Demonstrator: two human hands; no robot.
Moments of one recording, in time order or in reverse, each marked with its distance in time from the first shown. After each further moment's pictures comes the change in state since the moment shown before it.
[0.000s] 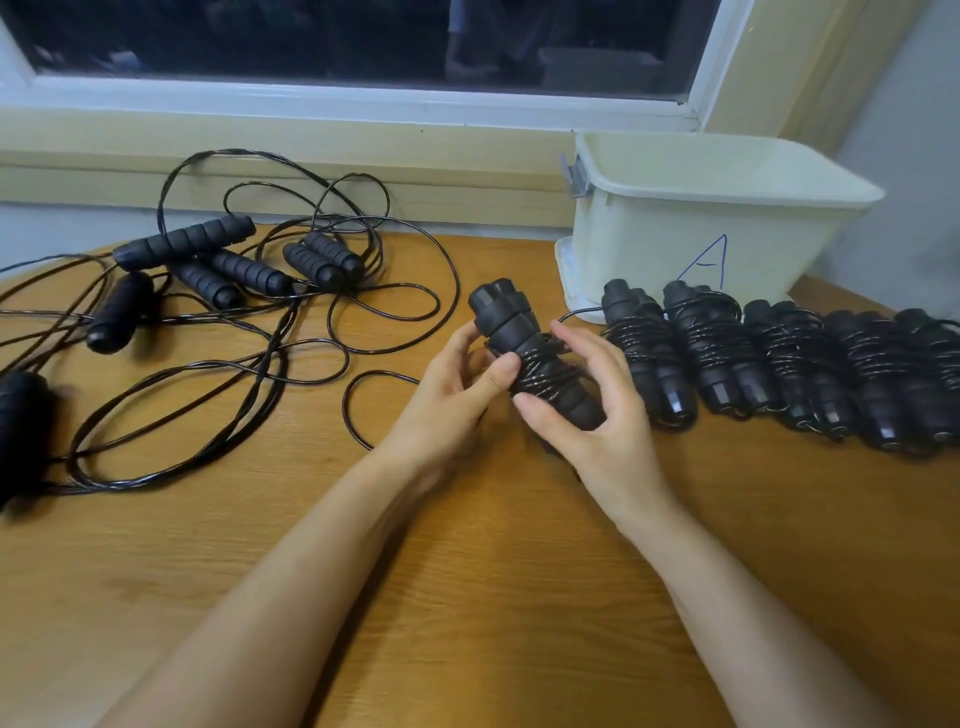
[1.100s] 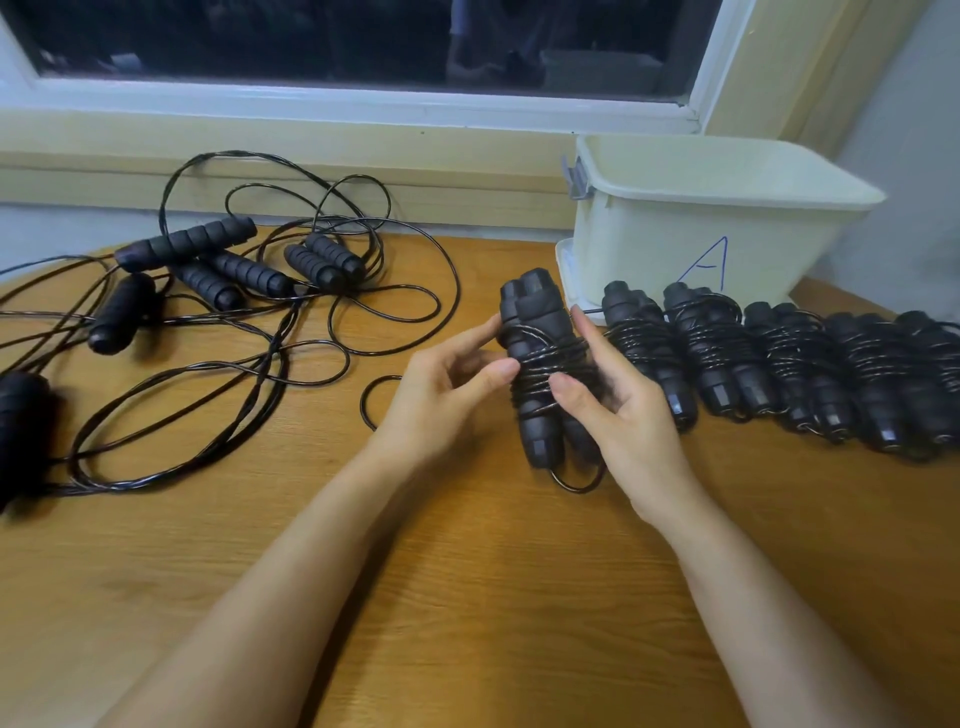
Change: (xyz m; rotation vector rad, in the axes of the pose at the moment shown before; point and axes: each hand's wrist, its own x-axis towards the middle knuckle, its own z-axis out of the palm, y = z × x) left_hand -0.005 0.017 -0.006 0.237 0.013 0.136; right_hand 0.009 -0.001 -0.017 0.189 -0.142 0.063
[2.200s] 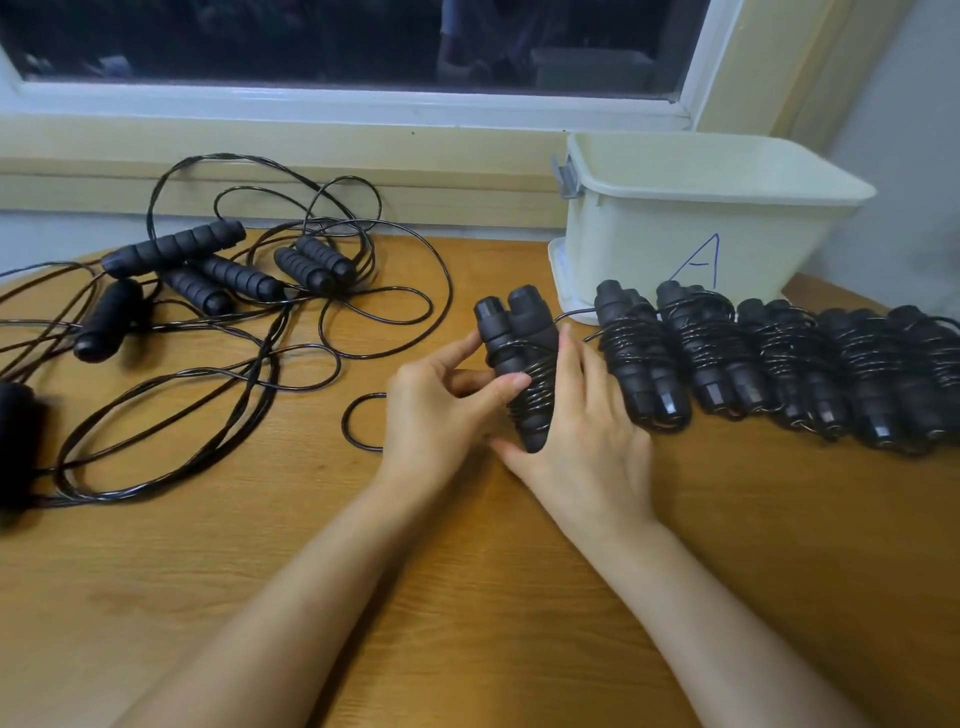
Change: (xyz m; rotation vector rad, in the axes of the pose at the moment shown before) left_hand -0.005 -0.005 0.018 0.083 0.256 0.000; right_hand -0.009 0.000 0.037 -1.188 0.310 -0.076
